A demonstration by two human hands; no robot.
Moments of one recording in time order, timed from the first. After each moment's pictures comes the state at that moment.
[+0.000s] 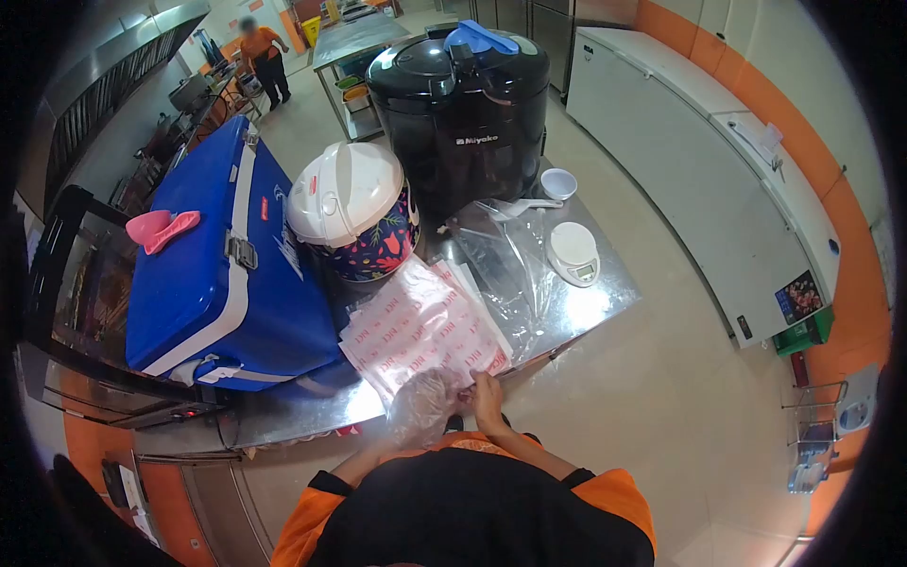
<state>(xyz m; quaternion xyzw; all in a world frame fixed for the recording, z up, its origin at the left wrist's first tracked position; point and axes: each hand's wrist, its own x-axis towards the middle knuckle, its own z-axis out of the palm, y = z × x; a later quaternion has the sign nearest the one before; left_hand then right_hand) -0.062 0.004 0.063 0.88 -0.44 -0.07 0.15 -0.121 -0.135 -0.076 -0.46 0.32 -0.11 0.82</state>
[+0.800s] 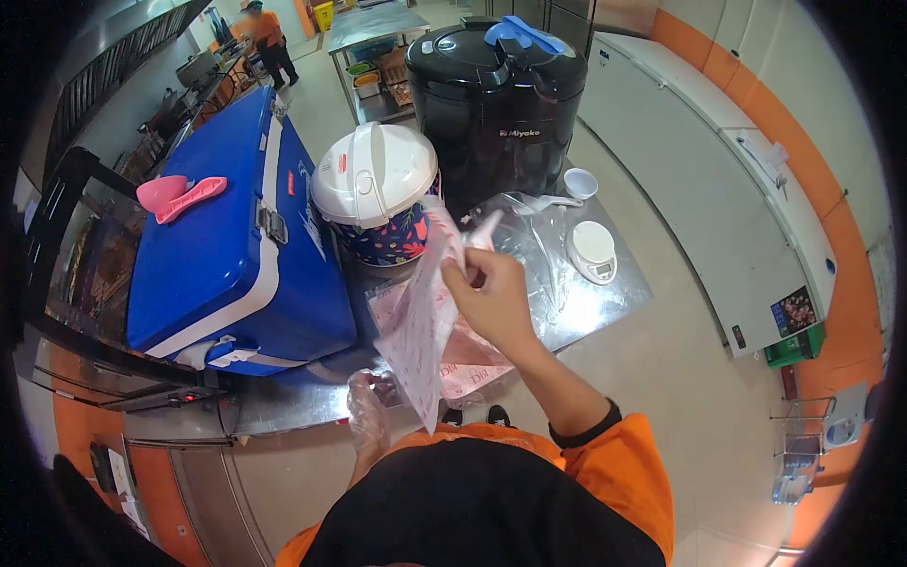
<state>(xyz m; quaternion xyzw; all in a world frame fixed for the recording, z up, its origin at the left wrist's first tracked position) -0.071 0.112 0.025 0.60 0.24 0.01 0.76 -0.024 -0.140 0.228 -0.78 0.05 -0.19 0.59</state>
